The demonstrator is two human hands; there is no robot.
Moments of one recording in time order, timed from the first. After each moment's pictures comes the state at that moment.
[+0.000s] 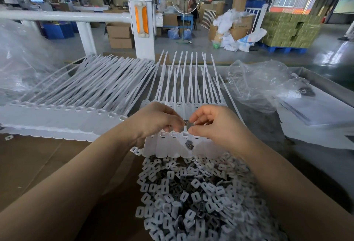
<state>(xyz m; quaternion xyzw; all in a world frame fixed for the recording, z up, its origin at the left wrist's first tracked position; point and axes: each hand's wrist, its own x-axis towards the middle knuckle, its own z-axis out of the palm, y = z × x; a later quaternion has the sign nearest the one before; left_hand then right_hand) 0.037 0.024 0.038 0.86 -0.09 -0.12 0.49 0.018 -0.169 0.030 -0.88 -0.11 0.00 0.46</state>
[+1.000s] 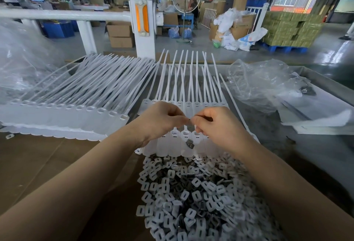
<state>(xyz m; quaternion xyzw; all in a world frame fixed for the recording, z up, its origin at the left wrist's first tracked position) 0.032 0.014 0.029 0.87 -0.10 -0.07 0.48 0.017 -0.164 0.024 -0.91 -0.10 -0.03 0.40</state>
